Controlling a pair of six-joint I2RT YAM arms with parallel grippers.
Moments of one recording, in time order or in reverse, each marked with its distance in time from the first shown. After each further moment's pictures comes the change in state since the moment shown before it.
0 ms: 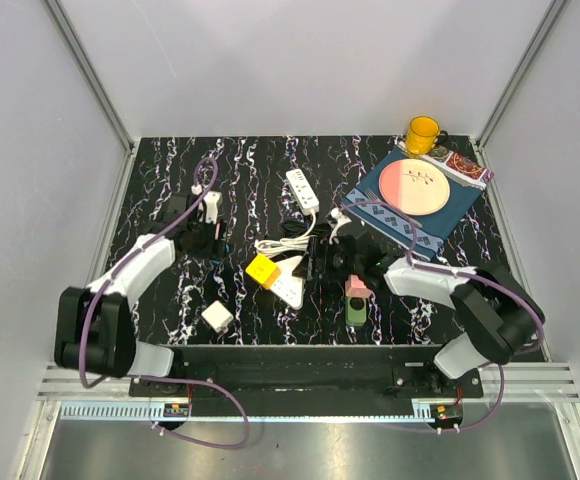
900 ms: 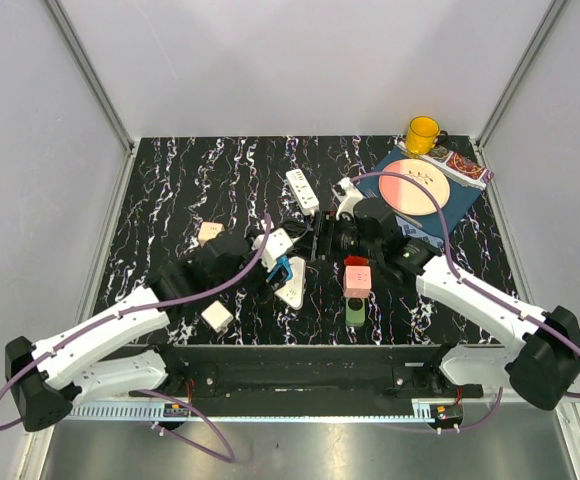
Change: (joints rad) left arm -0.724 -0.462 -0.014 0.018 -0.101 0.084; right arm 0.044 -0.331 0.238 -0.336 -0.012 -0.006
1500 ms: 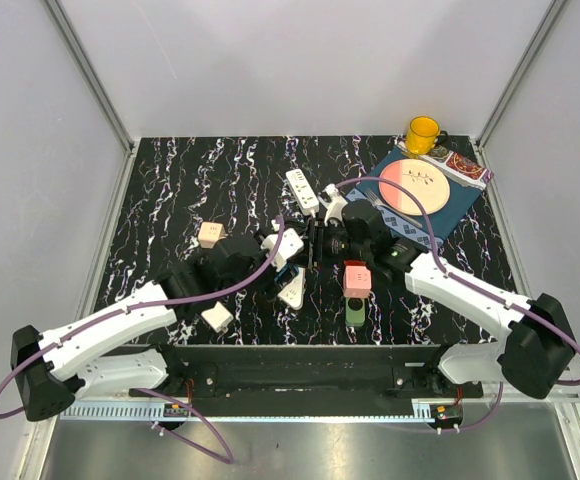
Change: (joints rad) left arm -0.080 0.068 0.042 0.021 -0.092 0.021; right arm 0.033 0.068 0.002 0.021 -0.101 0.043
